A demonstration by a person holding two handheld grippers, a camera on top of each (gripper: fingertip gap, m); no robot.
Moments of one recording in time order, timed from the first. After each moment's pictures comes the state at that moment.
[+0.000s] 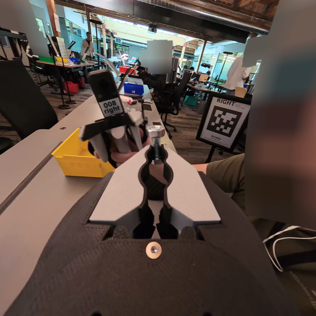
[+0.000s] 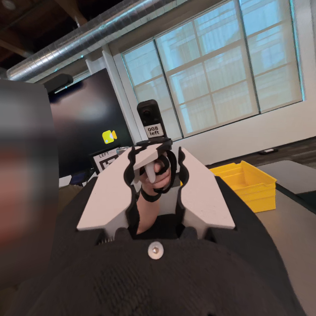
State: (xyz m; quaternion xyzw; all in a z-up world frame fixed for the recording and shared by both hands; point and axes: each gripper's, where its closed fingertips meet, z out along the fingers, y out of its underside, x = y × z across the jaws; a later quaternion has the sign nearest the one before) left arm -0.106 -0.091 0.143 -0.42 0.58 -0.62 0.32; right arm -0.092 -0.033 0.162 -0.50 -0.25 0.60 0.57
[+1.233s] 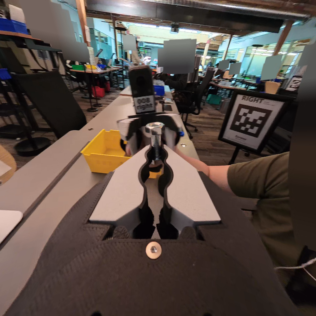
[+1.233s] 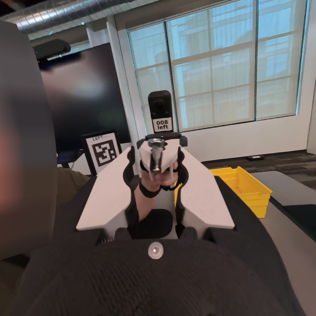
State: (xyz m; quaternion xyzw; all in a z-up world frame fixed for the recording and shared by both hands) left arm -0.104 -0.073 0.143 -0.44 0.57 -0.58 0.37; right arm -0.119 -0.057 0.167 -0.50 -0.32 0.54 0.60
